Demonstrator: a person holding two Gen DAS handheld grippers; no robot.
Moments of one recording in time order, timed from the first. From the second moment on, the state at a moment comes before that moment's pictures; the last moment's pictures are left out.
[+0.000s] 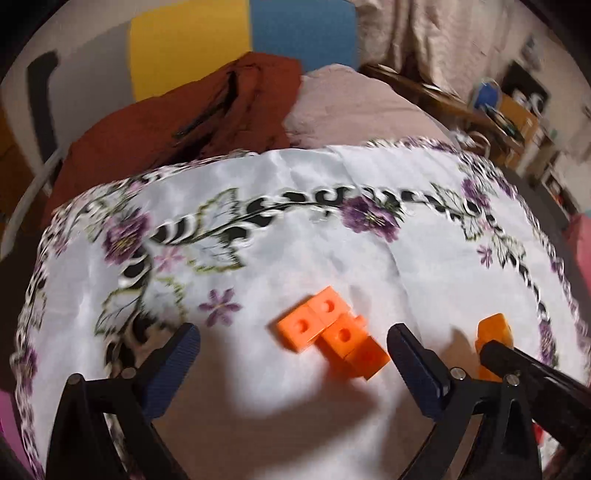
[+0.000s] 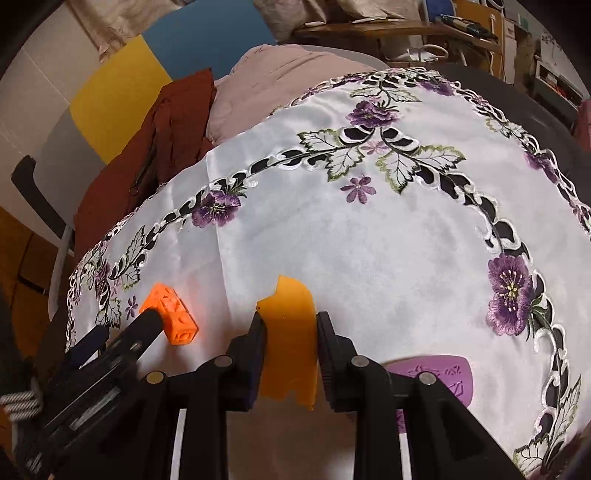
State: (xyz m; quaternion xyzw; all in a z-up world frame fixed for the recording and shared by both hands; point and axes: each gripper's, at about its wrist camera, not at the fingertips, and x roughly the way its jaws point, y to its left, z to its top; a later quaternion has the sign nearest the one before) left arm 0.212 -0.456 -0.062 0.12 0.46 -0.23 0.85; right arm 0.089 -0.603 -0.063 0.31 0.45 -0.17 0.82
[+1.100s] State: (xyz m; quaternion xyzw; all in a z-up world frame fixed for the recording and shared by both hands) left arm 0.118 -0.368 -0.070 0.14 0.42 -0.29 0.85; right arm 0.096 -0.588 -0.063 0.30 0.45 -0.13 0.83
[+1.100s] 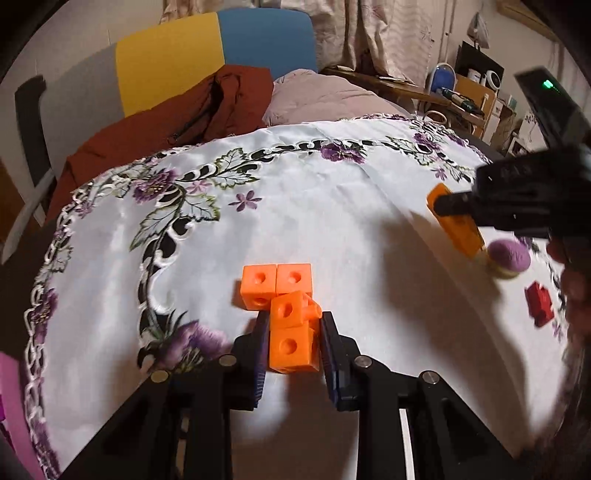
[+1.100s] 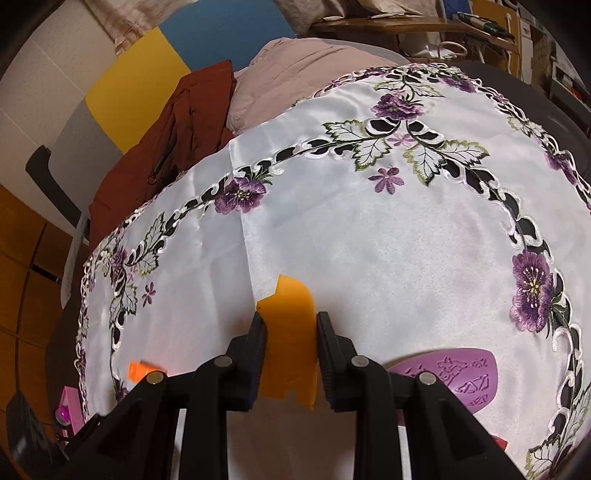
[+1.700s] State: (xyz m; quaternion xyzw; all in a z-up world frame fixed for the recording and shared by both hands) left arm 0.127 -0.356 -0.069 0.11 0.43 -0.29 0.85; right arm 0.099 -0.583 -0.065 0.27 0.47 -0.14 0.83
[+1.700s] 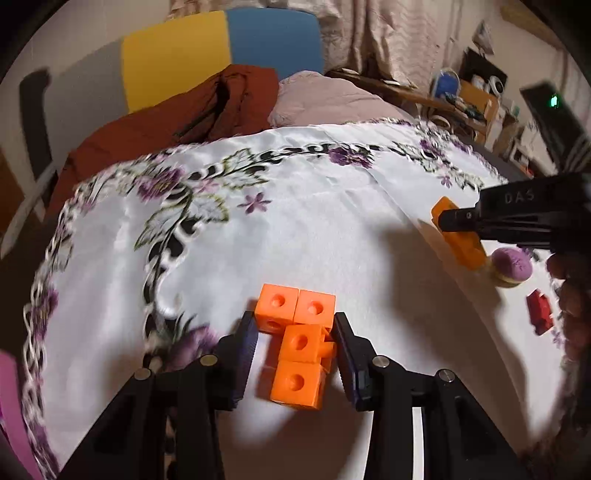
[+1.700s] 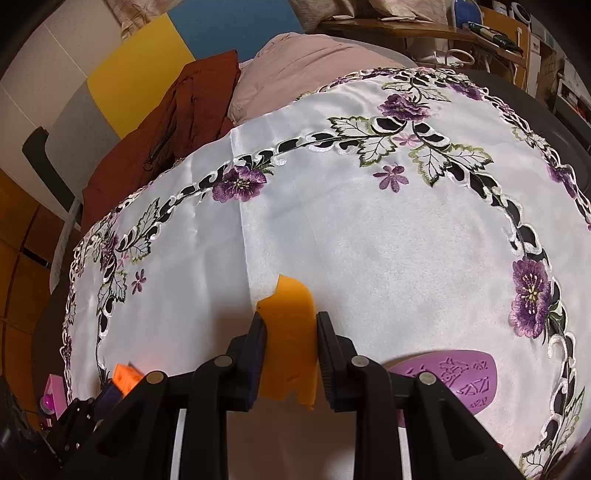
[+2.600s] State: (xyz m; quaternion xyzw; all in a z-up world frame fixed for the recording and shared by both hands) left arm 0.018 -0.165 -0.019 -0.04 0.39 -0.26 0.88; right arm 0.103 -0.528 -0.042 0.15 0.45 -0.10 0.88
